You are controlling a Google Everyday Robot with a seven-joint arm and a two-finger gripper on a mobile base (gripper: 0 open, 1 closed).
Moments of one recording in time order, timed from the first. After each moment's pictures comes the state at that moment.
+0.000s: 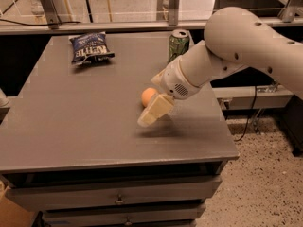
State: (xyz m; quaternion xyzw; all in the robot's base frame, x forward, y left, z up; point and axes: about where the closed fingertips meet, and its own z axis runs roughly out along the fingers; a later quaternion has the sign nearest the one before) arm 0.529 -0.005 0.840 -0.59 0.73 0.20 0.29
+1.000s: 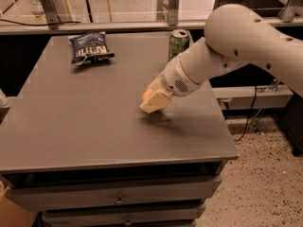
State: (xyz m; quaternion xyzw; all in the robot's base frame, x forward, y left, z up) arm 0.537 -0.007 0.842 -0.57 0.74 0.20 0.28
